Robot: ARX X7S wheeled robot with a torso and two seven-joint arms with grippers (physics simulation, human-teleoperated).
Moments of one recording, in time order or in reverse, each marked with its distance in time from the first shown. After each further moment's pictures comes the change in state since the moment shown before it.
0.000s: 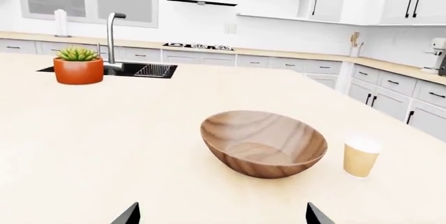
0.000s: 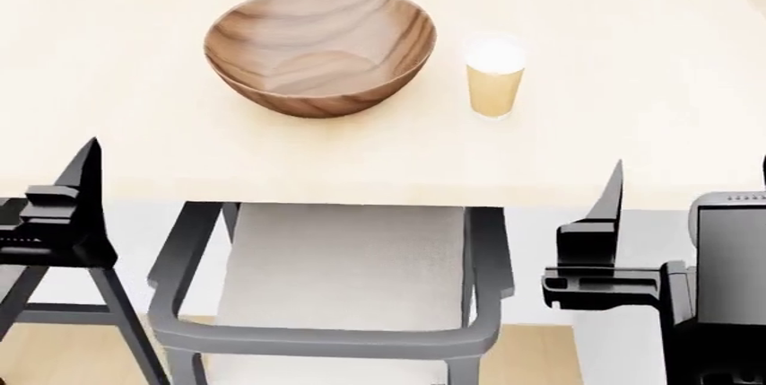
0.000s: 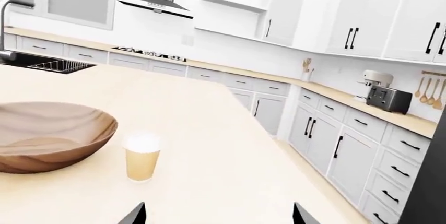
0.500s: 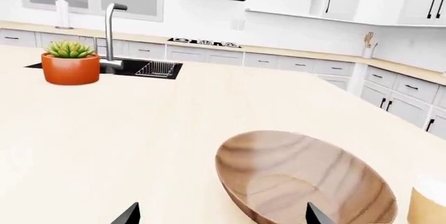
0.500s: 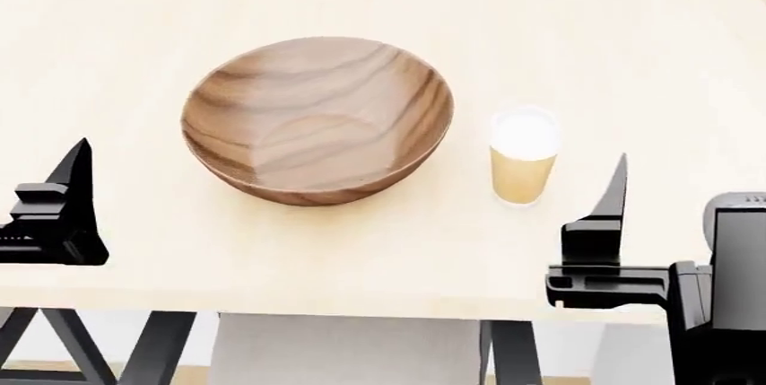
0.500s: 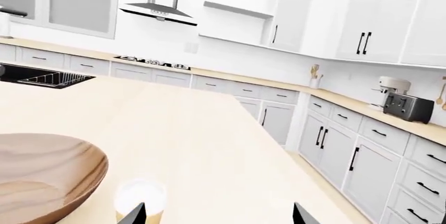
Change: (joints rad) left arm -0.009 0.005 -0.037 -0.004 -0.033 -0.033 -0.026; right arm 0.001 0.001 0.034 -0.032 0.030 0.009 -0.011
